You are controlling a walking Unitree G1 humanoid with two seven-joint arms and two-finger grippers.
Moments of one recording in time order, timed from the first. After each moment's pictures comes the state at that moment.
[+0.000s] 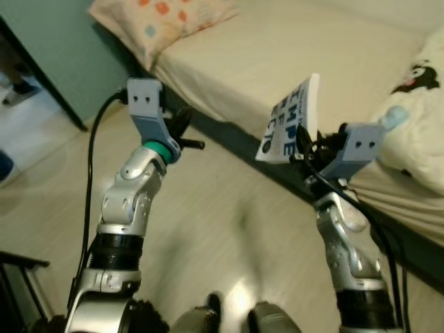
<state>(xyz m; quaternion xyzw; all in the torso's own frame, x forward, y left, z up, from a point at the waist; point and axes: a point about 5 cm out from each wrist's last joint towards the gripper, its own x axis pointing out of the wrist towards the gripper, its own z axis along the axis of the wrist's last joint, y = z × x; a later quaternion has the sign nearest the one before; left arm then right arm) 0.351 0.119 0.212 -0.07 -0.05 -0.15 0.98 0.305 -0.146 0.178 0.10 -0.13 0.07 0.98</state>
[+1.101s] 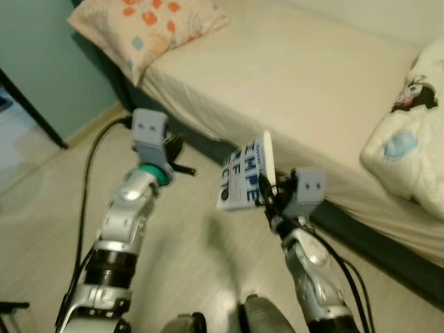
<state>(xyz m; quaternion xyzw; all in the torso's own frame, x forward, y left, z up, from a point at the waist) 0.339 0.107 0.167 -0.02 0.00 -0.17 0.98 0.286 -0.117 0.097 0.12 -0.01 0.08 0.99</state>
